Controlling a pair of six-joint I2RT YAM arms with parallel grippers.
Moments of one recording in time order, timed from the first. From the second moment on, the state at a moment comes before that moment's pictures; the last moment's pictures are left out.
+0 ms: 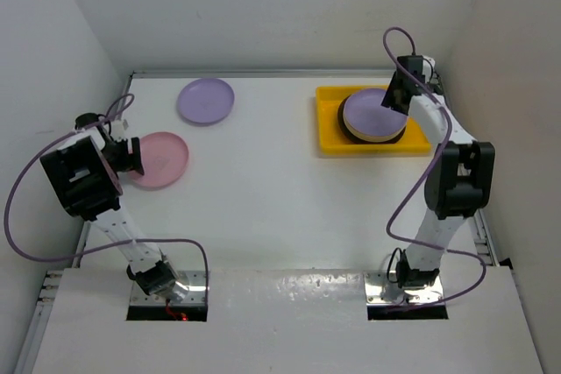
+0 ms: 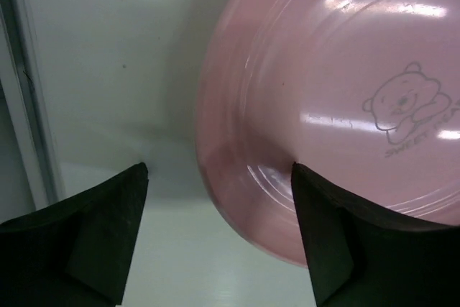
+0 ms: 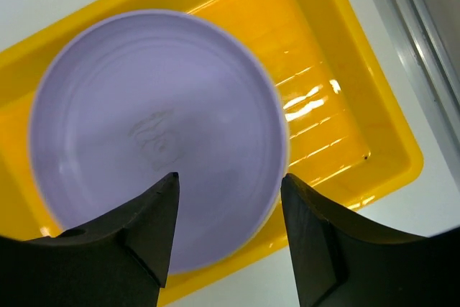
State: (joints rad) left arm 0.56 1.92 1.28 -0.59 0.16 0.31; right arm -0.01 1.88 1.50 -0.46 0.35 0.34
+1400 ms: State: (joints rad) left arm -0.01 1.82 1.56 -0.80 0.69 0.40; right arm 0.56 2.01 1.46 -0.16 -0.28 0.26
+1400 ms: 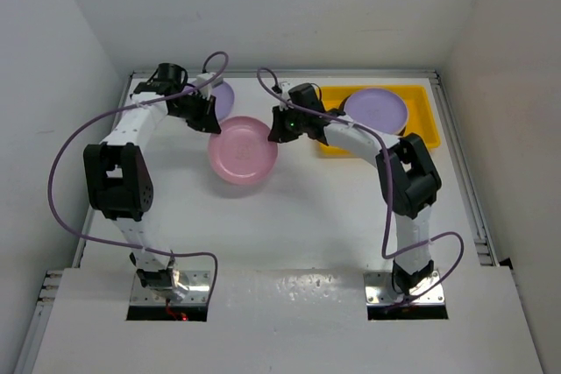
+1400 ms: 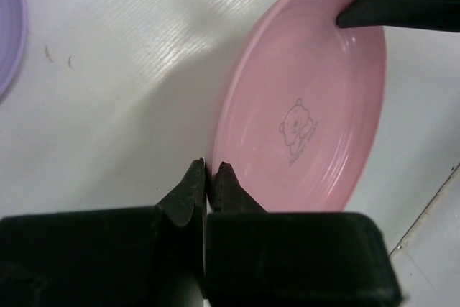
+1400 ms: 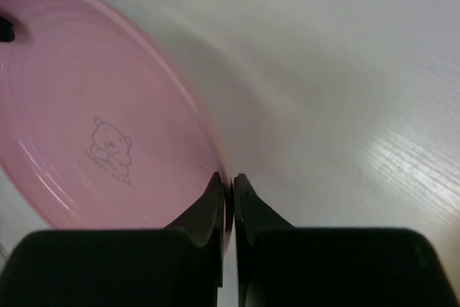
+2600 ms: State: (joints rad) left arm 0.09 1.92 1.66 -0.79 0.32 0.31; right arm -0.08 1.91 1.51 -0.54 0.23 0.45
